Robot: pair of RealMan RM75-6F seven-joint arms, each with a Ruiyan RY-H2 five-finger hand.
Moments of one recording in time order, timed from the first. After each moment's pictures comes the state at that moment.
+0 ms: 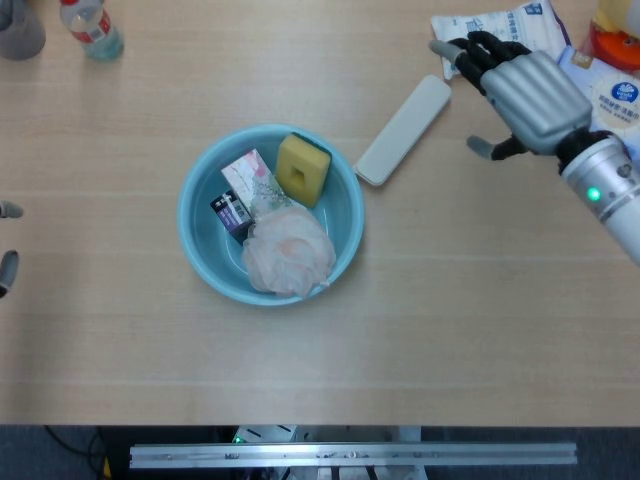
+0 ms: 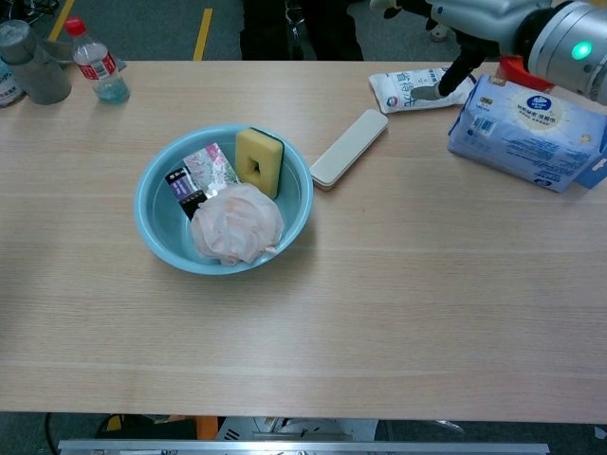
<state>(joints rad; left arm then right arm) -0.14 -1.01 -0.03 -1.73 1.53 1.35 0.08 0.87 -1.14 0.17 -1.73 -1.01 0.84 -0.28</state>
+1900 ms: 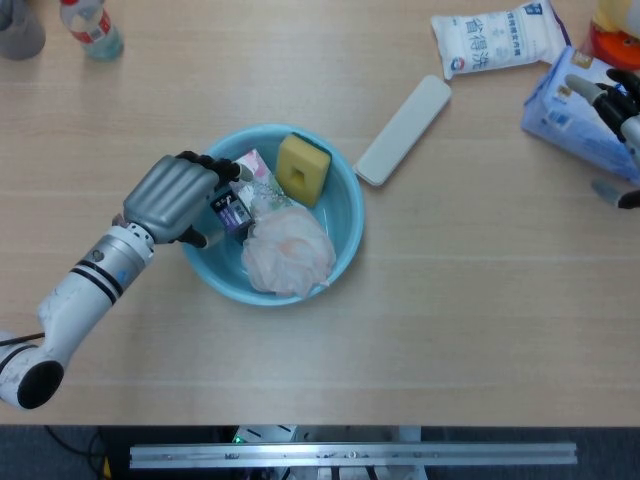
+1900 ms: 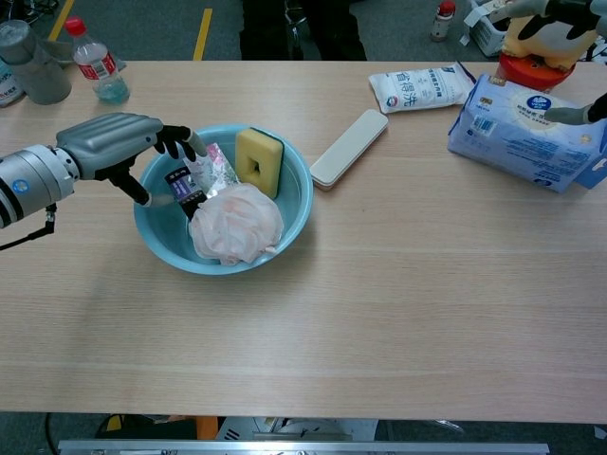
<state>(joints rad) -0.66 -1.33 -0.10 -1.61 1.31 0.82 0.11 0.56 -0.87 0.08 -1.89 -1.28 1.00 -0.15</state>
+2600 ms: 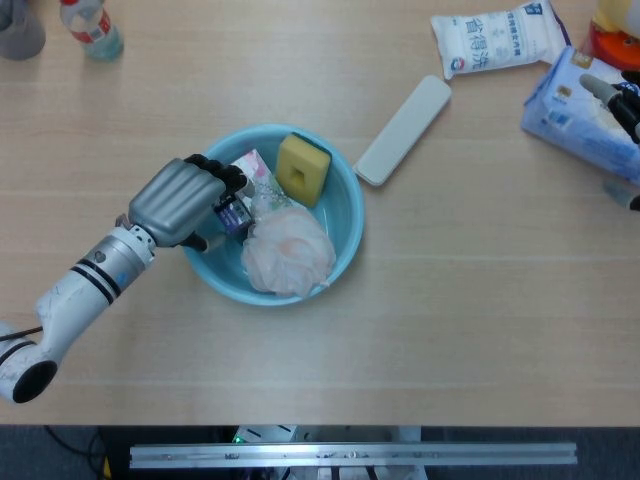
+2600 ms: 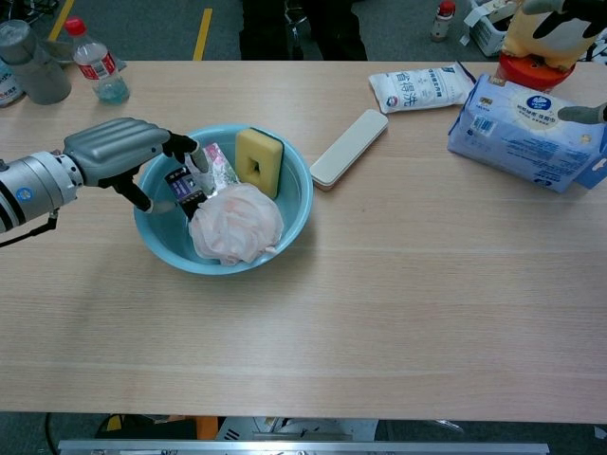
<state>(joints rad) -0.69 -1.36 -0.04 -1.49 1.47 0.86 0.00 0.53 -0.85 0.09 -1.91 -1.27 1.01 -0.15</state>
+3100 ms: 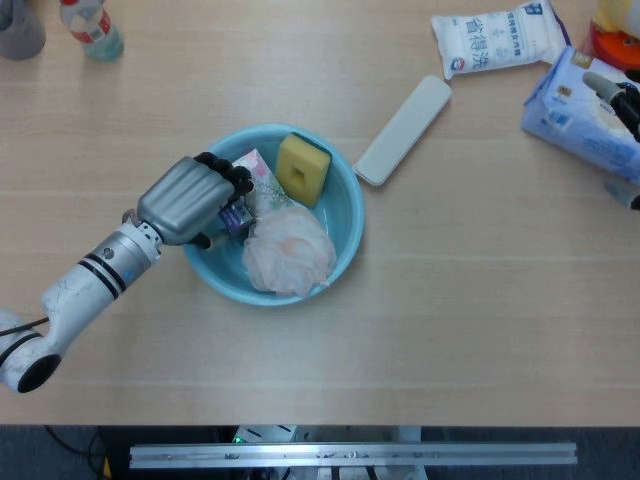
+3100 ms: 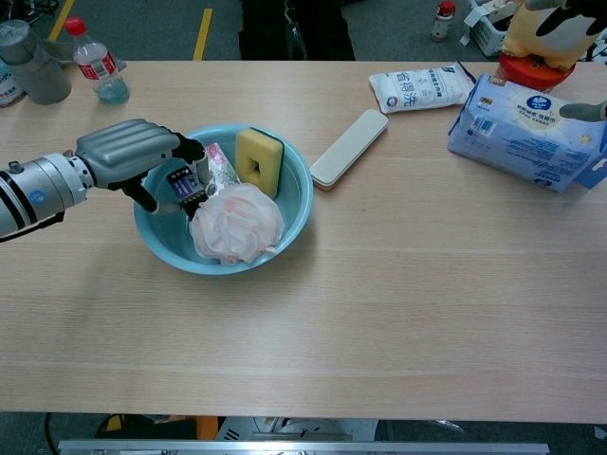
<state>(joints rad) -0.72 -1.41 -0.01 -1.39 1.55 0.88 -0.03 0.52 -0.84 0.10 -1.93 -1.26 1.01 -0.17</state>
